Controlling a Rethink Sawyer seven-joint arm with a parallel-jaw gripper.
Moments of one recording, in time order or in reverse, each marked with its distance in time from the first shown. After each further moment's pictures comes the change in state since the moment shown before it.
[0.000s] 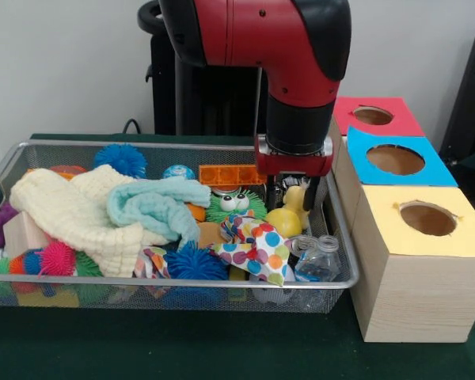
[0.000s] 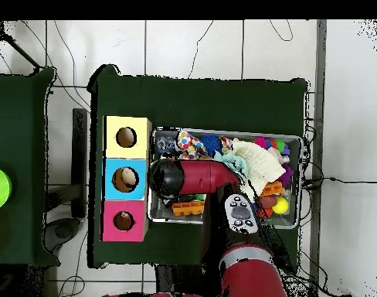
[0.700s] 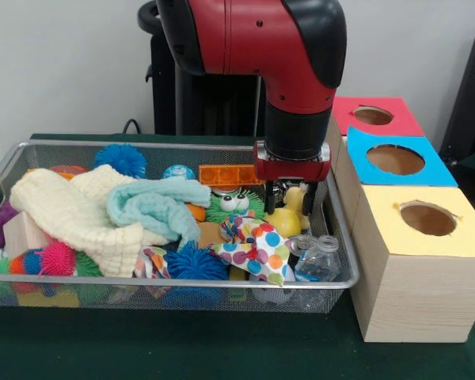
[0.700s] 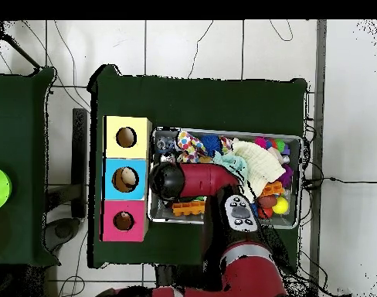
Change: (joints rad) arm -0.005 0.017 0.000 0.013 0.001 -0.039 0.000
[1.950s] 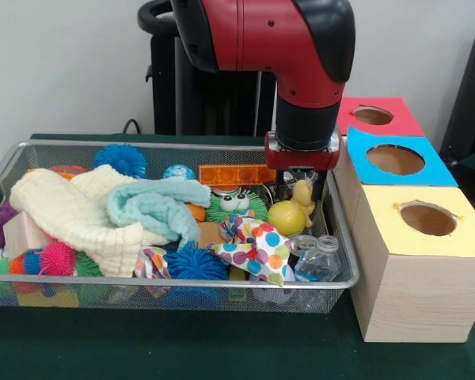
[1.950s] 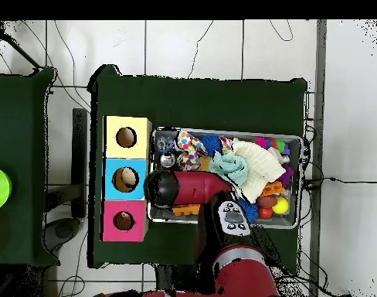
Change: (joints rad) arm 0.022 -0.010 -0.002 0.064 0.034 0.000 0.000
